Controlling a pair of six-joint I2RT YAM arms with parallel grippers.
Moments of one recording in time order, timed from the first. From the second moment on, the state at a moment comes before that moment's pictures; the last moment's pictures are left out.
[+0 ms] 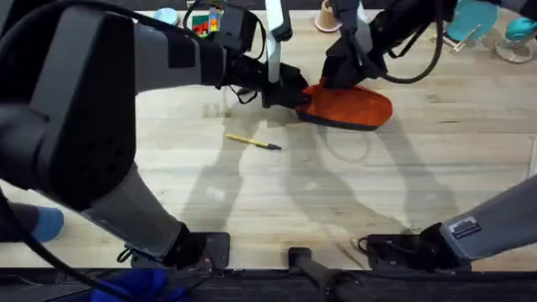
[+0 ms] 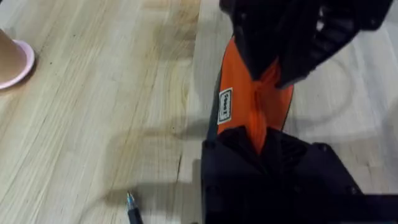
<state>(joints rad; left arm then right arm) -0.32 1.85 1.04 -0.13 0.92 0.82 0.25 1.81 1.56 -1.12 -0.51 -1.44</state>
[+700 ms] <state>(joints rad) -0.32 1.85 1.04 -0.13 0.92 0.82 0.32 1.81 1.56 -1.08 -0.48 -1.44</state>
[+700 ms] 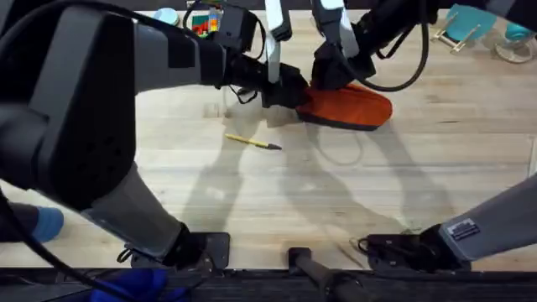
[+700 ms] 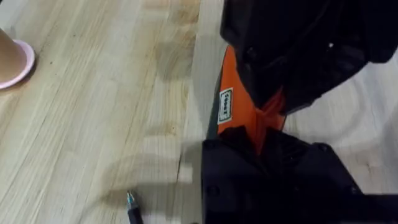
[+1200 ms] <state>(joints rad) -0.32 1.85 1.04 -0.13 0.92 0.82 0.33 1.81 1.57 -1.06 -0.54 -1.45</state>
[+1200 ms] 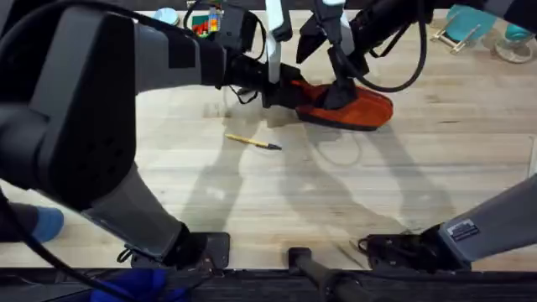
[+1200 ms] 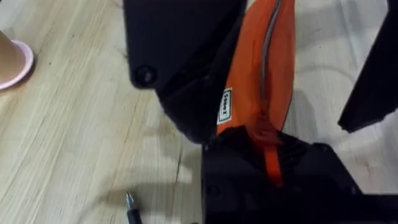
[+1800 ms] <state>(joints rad) -0.32 1.85 1.04 -0.13 0.92 0.82 0.25 1.68 1.57 -1.10 -0.55 -1.44</state>
